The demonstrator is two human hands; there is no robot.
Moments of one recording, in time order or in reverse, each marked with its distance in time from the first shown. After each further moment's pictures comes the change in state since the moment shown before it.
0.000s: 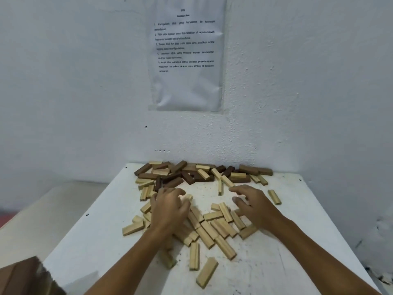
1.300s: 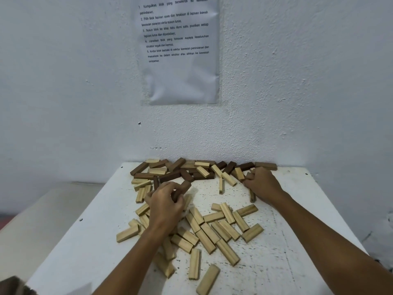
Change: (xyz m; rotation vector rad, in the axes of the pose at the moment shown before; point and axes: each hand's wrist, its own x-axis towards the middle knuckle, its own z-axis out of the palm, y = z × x) left_hand 0.019 -0.002 0.011 -0.217 0.163 -0.012; right_hand 0.079 0.055 -0.005 -0.069 0.138 0.387
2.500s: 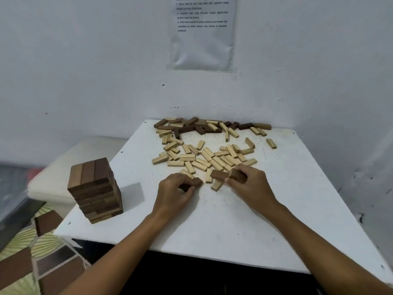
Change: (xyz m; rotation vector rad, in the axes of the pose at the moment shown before) left_hand -0.173 0.017 -0.098 -0.241 -0.104 0.004; right_hand -0.270 -0.052 0.006 0.244 0.016 -0.318
